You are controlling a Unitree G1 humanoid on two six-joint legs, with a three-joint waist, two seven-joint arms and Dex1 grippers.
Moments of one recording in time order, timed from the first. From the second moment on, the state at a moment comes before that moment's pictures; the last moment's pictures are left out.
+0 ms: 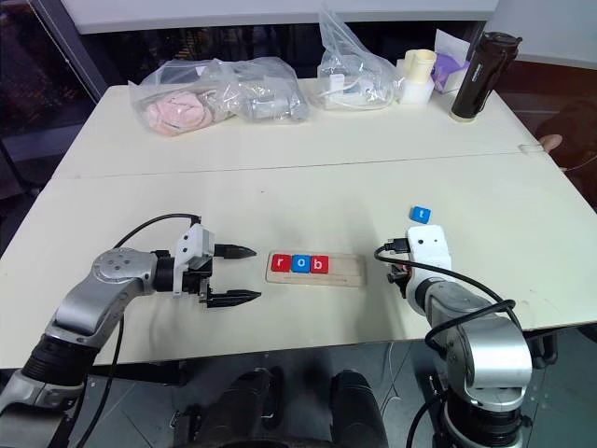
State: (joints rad) left arm -0.30 0.65 -0.14 -0.12 -0.35 0.34 -1.15; right arm -0.20 -0.29 -0.19 -0.79 0.14 1.61 0.11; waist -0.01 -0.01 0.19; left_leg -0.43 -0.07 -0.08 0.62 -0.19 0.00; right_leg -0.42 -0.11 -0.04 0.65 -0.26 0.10
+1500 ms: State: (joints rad) left arm -0.30 0.63 -0.14 -0.10 -0.34 0.34 -1.14; right arm -0.24 -1.01 0.07 0.04 0.15 0.24 1.17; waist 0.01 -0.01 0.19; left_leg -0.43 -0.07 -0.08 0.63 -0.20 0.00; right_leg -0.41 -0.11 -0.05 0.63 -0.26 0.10
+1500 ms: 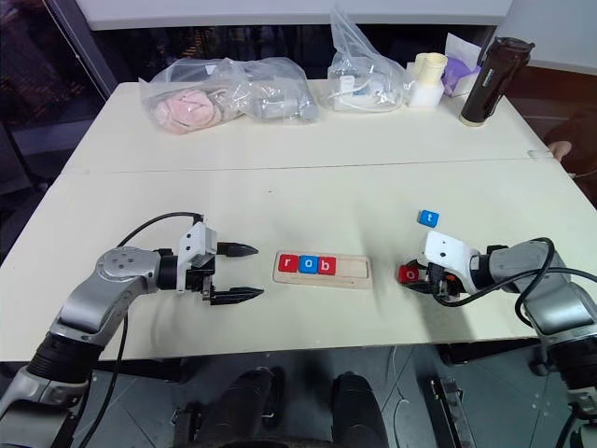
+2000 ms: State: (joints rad) left arm -0.29 0.63 -0.14 -0.11 -0.34 0.34 -1.13; right arm -0.46 -0.92 0.19 -0.11 0.12 0.27 1.21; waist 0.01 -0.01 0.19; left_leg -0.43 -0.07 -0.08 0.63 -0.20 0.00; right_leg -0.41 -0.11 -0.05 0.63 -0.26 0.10
